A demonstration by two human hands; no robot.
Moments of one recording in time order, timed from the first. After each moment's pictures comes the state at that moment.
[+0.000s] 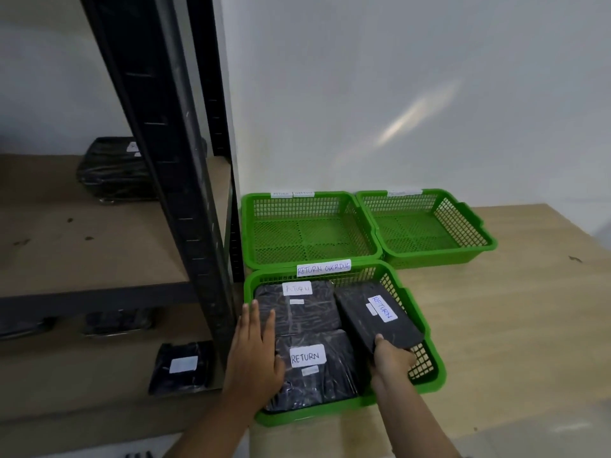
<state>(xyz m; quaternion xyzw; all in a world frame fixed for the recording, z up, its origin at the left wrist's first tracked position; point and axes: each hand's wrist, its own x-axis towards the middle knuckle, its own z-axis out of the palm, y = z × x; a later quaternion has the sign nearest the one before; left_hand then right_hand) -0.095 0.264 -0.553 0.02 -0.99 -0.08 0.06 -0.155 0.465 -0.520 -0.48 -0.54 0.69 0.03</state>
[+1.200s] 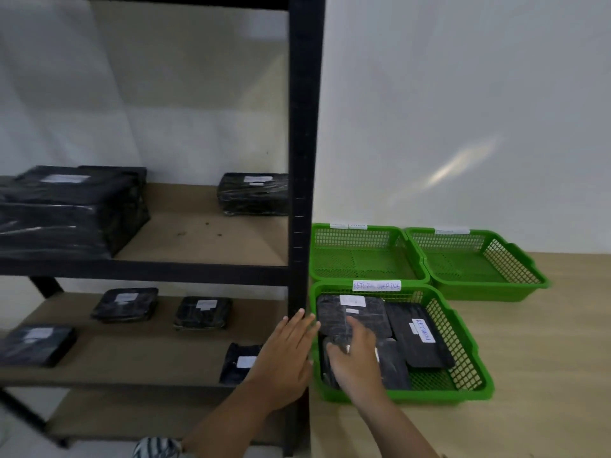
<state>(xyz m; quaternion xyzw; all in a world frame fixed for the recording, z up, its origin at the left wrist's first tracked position) -0.008 0.214 -0.488 -0.10 -0.99 0.00 0.12 -0.035 0.362 -0.441 0.04 -0.88 0.47 -0.10</state>
